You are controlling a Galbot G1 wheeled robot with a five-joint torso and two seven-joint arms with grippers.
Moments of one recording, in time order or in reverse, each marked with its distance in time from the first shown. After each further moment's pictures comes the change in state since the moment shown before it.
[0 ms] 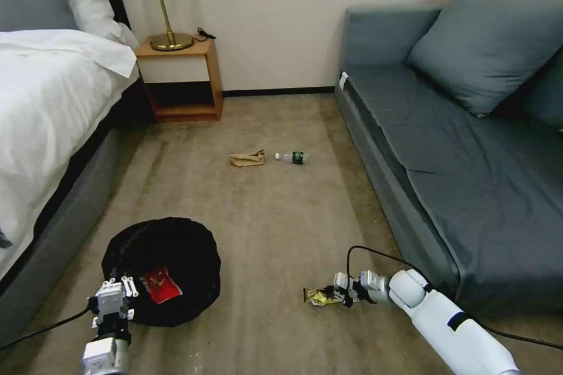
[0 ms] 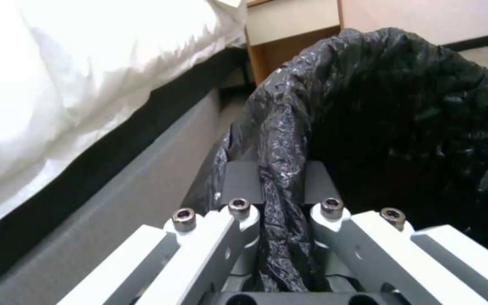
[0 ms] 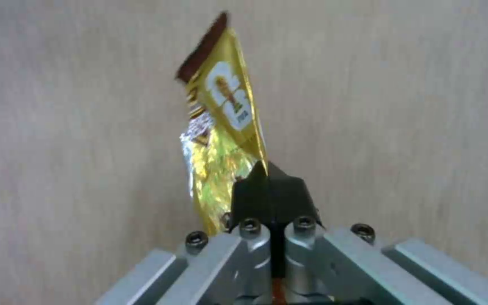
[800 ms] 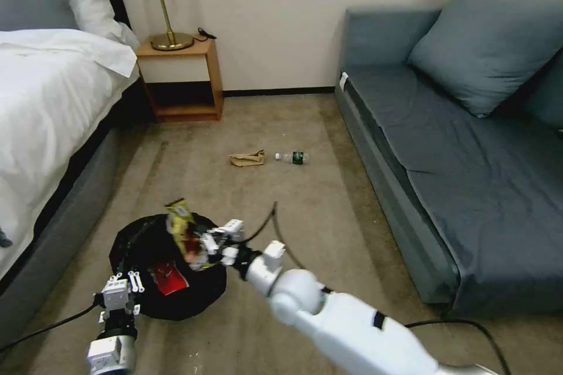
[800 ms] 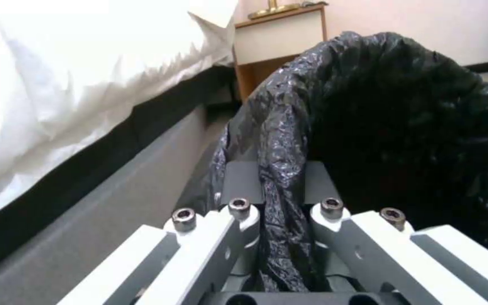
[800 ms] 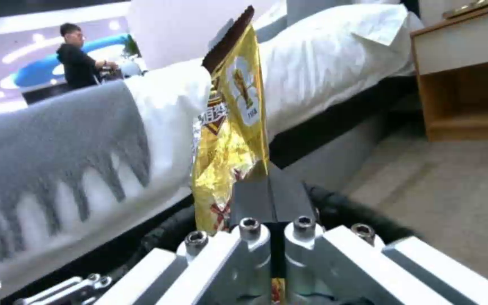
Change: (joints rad) left arm -0.035 -0.015 0.010 0.026 -0.017 -0.062 0.045; right arm 0.099 0.277 -0.509 0.484 0.681 -0.010 0.793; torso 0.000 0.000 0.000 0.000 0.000
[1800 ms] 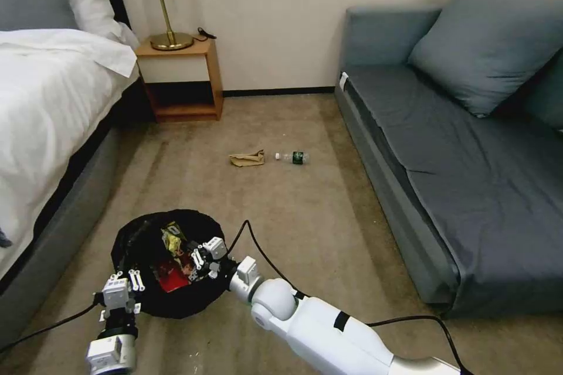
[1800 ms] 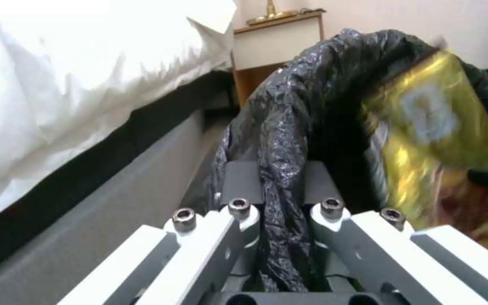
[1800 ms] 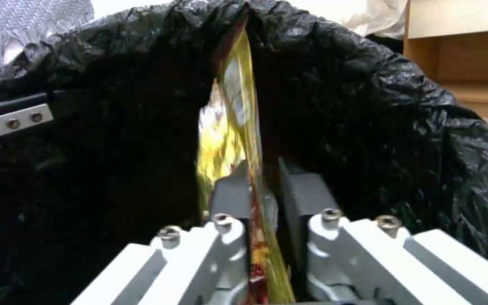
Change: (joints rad) left arm 0.005 0.007 0.002 -0.003 -0.014 -0.014 0.000; right arm 0.003 0.081 -0.013 -0.263 -0.200 0.044 -0.019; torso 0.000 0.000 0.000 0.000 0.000
